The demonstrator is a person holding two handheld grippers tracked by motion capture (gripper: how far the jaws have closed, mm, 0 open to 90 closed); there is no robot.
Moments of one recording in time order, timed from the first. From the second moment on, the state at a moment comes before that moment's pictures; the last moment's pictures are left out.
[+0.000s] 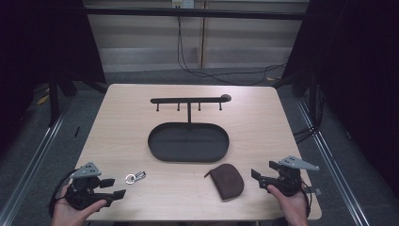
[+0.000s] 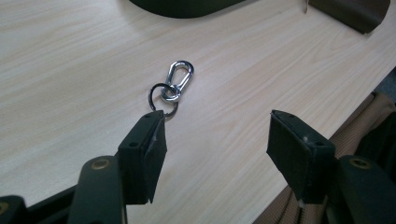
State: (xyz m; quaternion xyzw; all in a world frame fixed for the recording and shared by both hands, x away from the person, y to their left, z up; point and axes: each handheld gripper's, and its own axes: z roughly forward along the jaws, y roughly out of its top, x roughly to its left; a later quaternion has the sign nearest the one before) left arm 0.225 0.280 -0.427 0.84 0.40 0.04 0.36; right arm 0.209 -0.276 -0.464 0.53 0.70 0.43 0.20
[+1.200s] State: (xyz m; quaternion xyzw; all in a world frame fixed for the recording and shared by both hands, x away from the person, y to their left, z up) left arm 0.283 0.244 -0.389 0.91 0.36 0.02 0.22; right arm 0.212 -0.273 -0.466 0.53 0.71 0.42 0.18
